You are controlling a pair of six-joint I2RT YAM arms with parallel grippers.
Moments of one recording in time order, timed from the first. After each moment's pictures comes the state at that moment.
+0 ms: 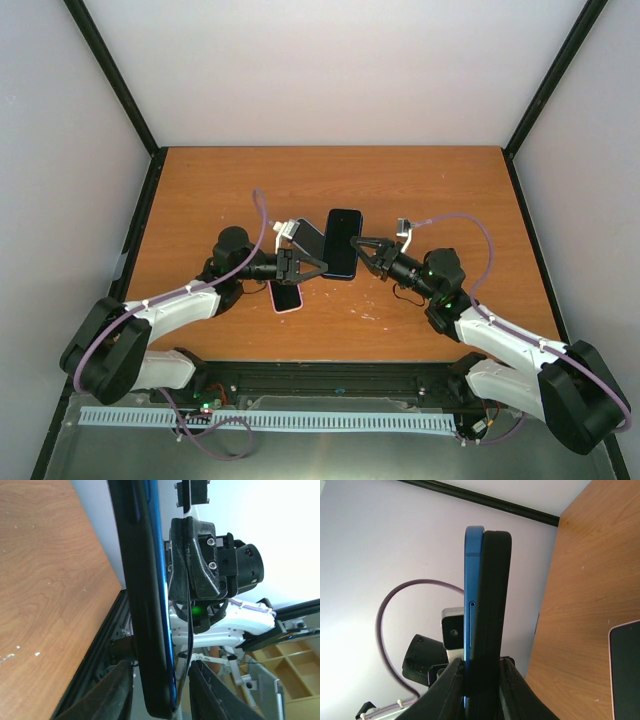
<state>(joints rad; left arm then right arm) -0.55 1.29 0.51 0.71 1.03 -1.14 0.58 1.04 0.37 0.74 -0.46 1.32</state>
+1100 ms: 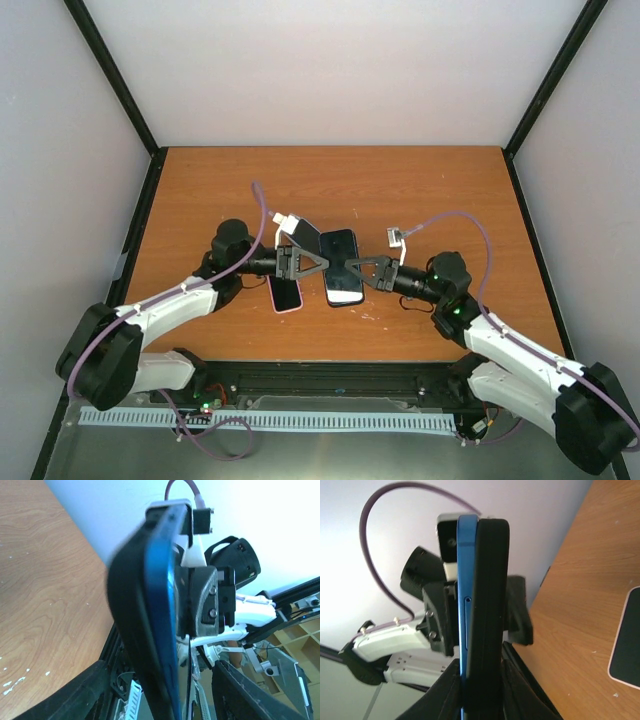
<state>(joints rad) -0.56 1.25 0.57 0.61 1.04 -0.96 0.59 0.93 0.37 0.58 -0.69 1.14</state>
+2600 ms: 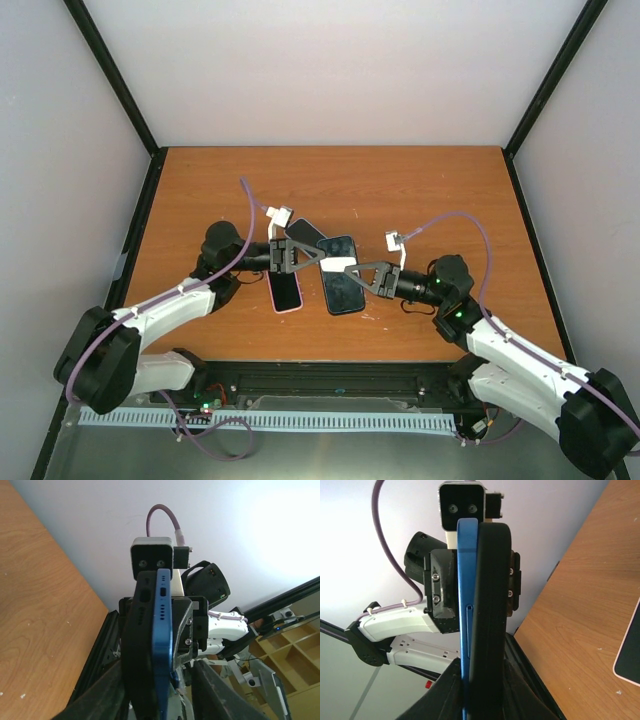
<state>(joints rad) -0.53 1.23 0.56 0.79 1.02 -1.13 0.61 0.87 0.37 0.56 -0.74 1.08</state>
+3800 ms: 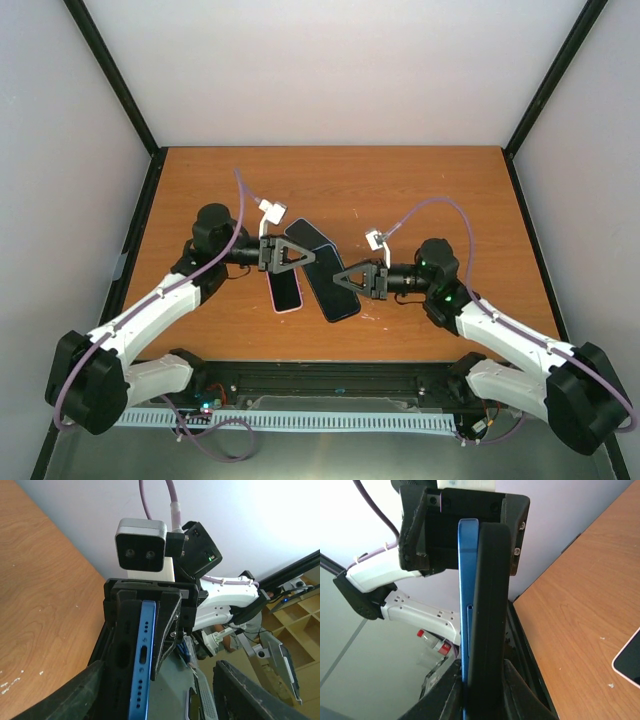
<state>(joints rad) -0.46 1.12 0.69 0.37 1.16 -0.87 0.61 1.02 0.47 0.52 -0.94 0.83</state>
